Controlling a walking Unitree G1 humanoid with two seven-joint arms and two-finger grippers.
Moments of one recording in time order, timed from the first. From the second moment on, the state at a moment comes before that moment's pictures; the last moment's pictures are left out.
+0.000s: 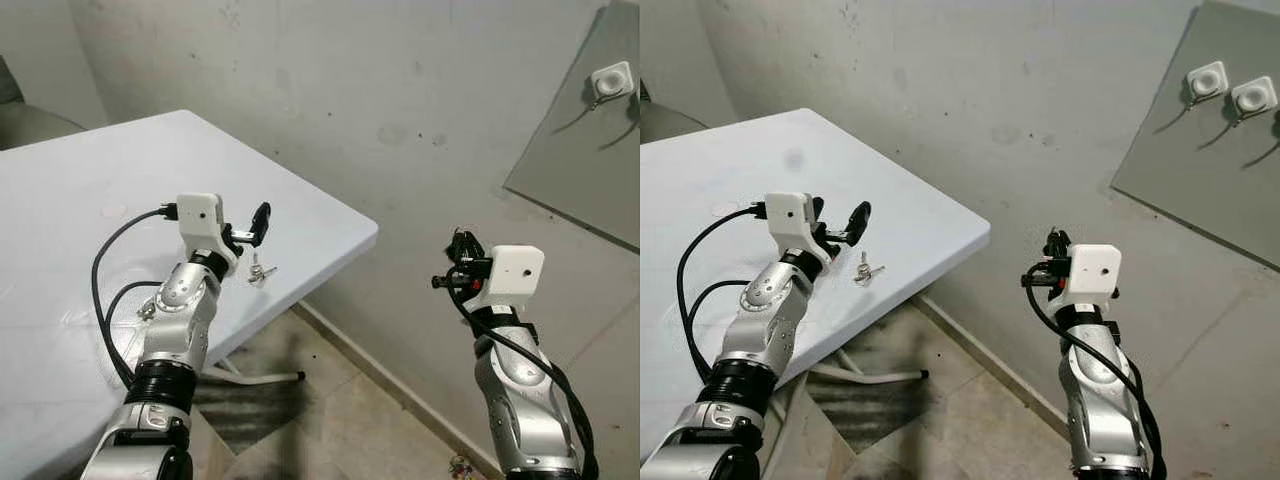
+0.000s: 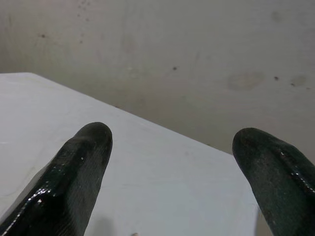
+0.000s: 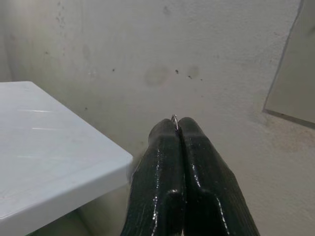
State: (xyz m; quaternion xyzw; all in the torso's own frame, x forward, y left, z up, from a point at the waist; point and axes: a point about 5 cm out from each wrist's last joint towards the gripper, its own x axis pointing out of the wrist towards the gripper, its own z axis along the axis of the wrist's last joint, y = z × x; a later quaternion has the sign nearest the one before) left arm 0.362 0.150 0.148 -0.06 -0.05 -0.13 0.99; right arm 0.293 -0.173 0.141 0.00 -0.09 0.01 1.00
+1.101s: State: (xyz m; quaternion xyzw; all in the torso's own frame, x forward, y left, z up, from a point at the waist) left arm 0.362 0.149 0.152 -0.05 -0.06 -0.13 0.99; right arm 0.292 -0.172 0.142 -0.01 -0.10 0.01 1.00
